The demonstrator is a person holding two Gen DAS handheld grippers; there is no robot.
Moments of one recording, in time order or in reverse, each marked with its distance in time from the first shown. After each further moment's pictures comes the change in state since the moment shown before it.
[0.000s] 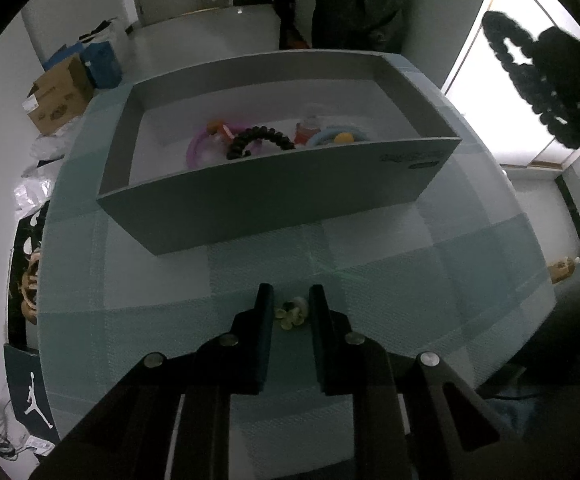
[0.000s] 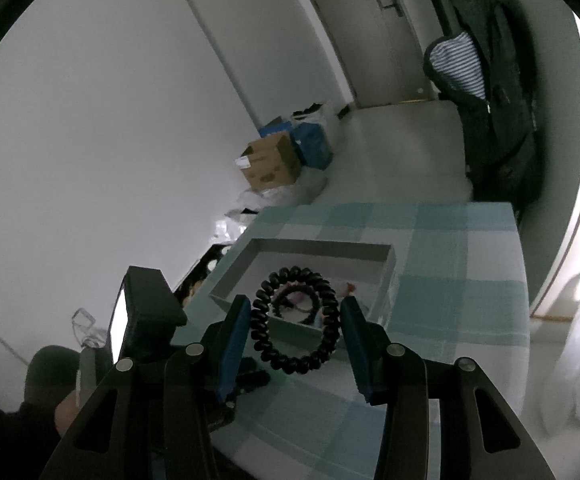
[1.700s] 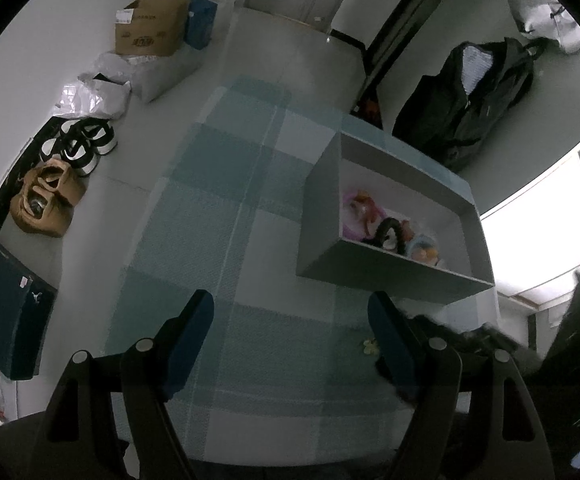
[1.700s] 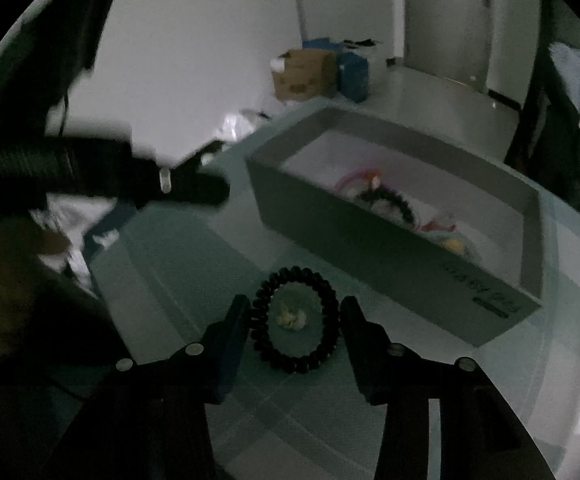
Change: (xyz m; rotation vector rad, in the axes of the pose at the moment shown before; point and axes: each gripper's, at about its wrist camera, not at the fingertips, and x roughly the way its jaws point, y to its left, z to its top) left arm -0.031 0.099 -0.006 -0.459 -0.120 -0.091; right arm 0.103 0.070 -0.059 -0.302 0.262 -0.071
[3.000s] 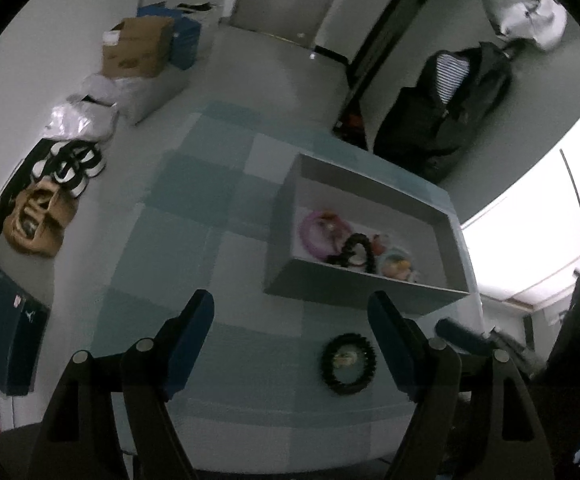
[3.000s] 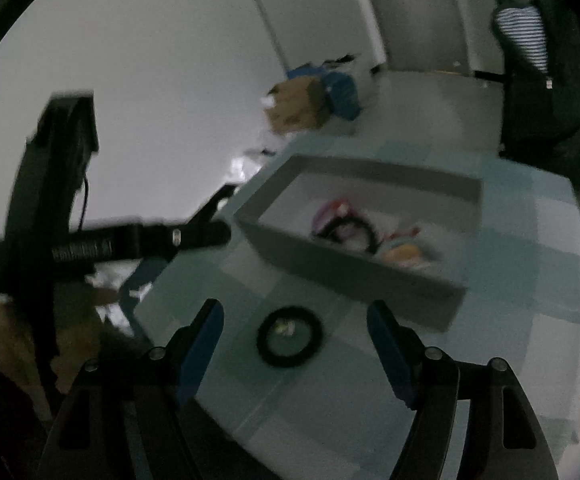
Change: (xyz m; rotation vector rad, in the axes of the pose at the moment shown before) left arm -0.008 -0.020 0.002 0.026 -0.071 -0.028; right arm -0.036 -0.031 0.000 0.157 -0.078 0.108
